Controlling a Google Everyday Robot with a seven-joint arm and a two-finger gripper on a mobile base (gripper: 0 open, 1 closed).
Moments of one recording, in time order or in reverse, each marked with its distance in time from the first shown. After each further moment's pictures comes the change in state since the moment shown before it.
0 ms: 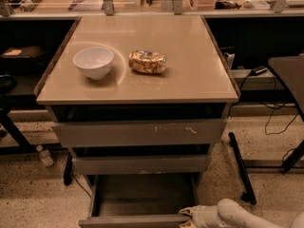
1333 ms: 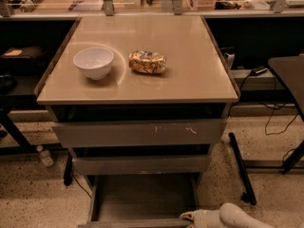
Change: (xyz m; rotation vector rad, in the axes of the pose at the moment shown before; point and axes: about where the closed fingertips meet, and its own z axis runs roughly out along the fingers) arm 0.000 0.019 -0.007 -0.008 -0.008 0.012
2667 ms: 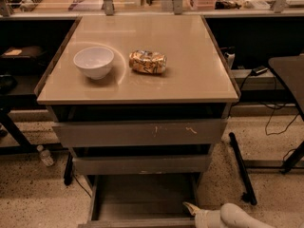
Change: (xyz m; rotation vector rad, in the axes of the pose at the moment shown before) arm -0.001 0.001 0.000 0.000 0.000 0.000
